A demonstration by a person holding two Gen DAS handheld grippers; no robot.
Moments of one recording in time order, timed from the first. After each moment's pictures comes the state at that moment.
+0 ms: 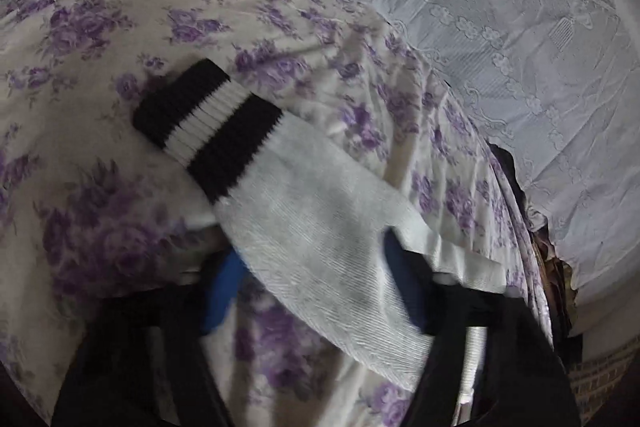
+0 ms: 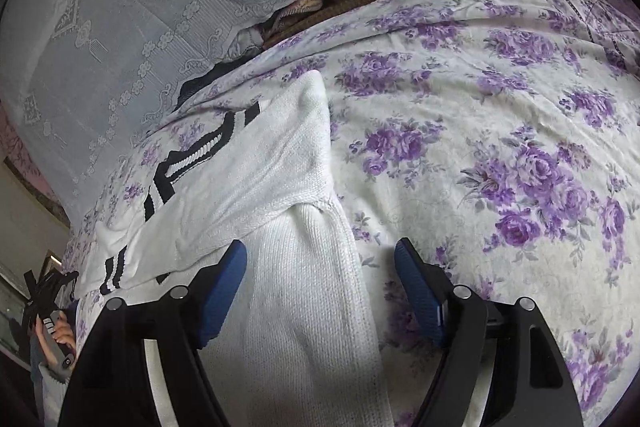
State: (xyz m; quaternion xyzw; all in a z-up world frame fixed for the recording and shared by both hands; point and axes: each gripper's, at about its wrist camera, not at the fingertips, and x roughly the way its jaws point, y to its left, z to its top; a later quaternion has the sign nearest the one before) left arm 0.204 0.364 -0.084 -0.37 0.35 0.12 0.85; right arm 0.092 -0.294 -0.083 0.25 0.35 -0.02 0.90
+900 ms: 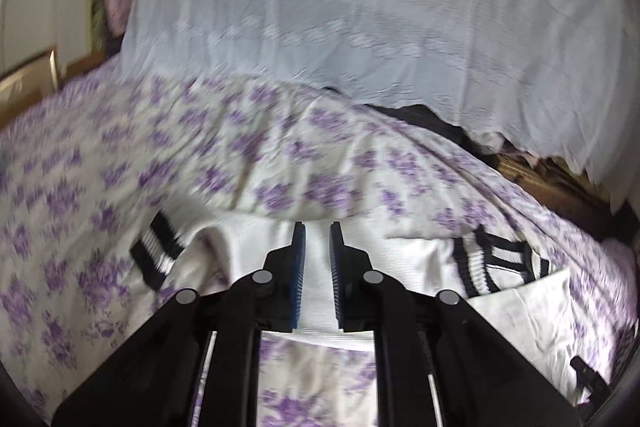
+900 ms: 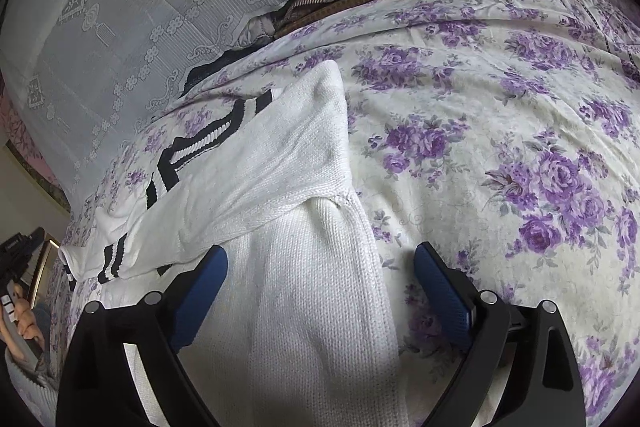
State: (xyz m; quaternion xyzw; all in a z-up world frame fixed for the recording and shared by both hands) left arm 0.176 0.202 0.039 -0.12 0.30 0.07 0.94; right arm 0.101 -0.286 -0.084 0.23 0.37 0.00 0.90
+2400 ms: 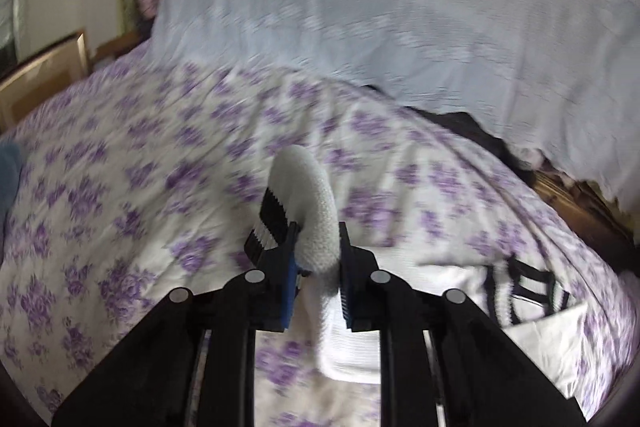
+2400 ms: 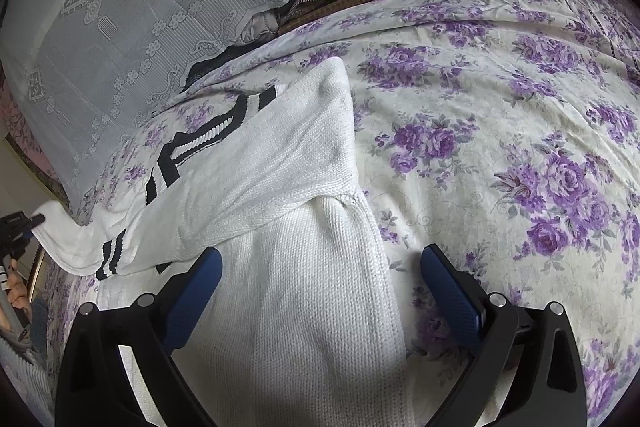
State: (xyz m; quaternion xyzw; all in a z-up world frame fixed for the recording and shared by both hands) left arm 0.208 0.221 0.050 -0.13 0.33 0.12 0.93; right arm 0.104 -0.283 -0.084 0.22 0.37 0.00 0.90
